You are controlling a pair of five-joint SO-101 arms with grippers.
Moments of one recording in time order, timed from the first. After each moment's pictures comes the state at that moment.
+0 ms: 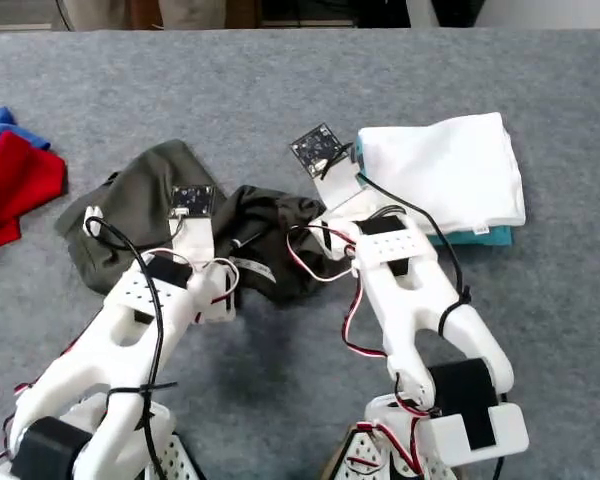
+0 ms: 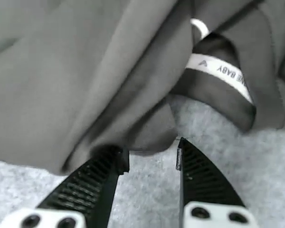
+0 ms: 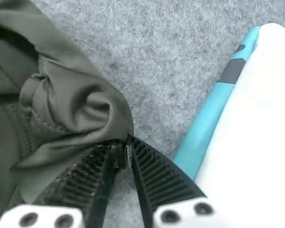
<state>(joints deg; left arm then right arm) 15.7 -26.2 57.8 50.3 10.2 -14.7 -7.6 46.2 28.4 15.6</state>
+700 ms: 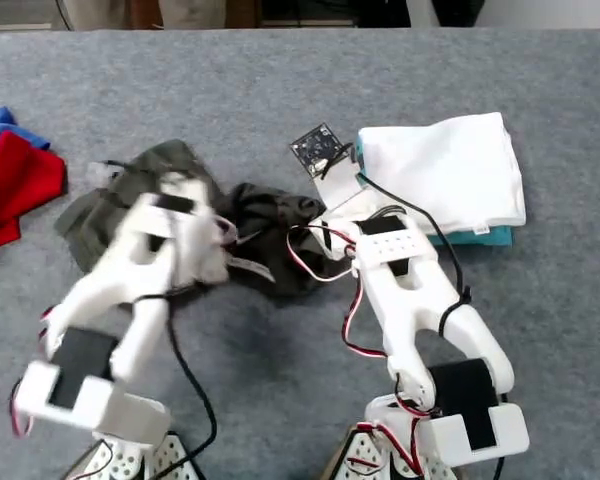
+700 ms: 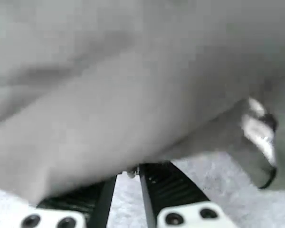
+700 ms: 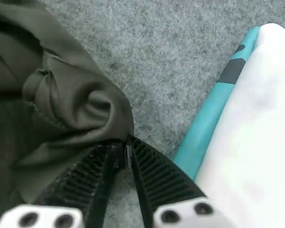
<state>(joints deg) 6.8 -1.9 31.8 62.4 12.7 -14.7 -7.6 46.2 28.4 15.6</state>
